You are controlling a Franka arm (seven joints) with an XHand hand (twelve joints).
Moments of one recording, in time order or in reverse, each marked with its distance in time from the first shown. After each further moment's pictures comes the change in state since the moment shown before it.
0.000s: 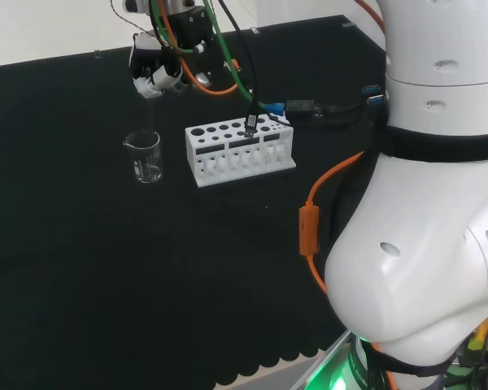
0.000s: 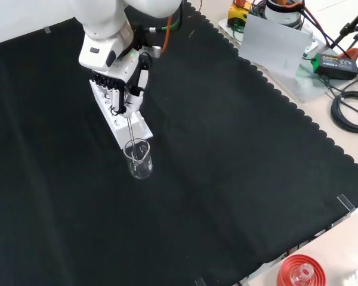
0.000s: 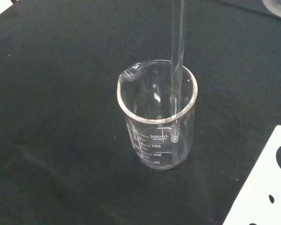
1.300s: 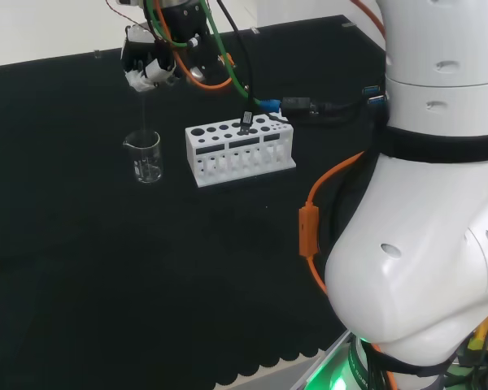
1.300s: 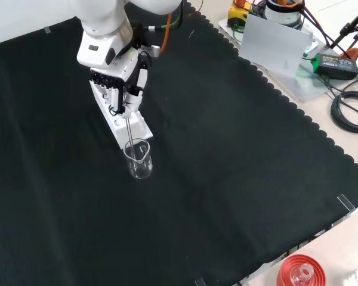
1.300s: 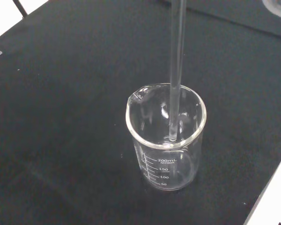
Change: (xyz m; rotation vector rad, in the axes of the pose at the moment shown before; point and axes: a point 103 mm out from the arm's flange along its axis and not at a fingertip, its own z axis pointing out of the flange) arm 0.005 0.008 -0.013 -0.027 -0.006 -0.025
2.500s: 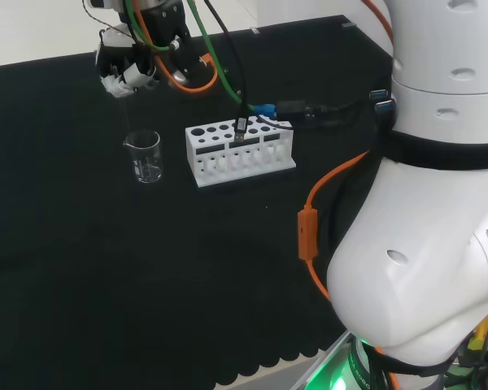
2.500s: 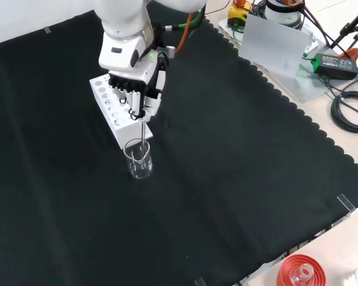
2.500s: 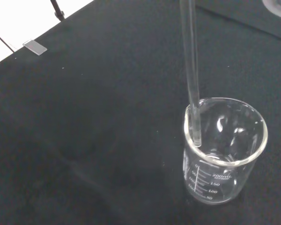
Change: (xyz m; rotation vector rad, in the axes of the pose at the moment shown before) arm 0.046 0.006 -0.010 -0.005 -0.038 -0.080
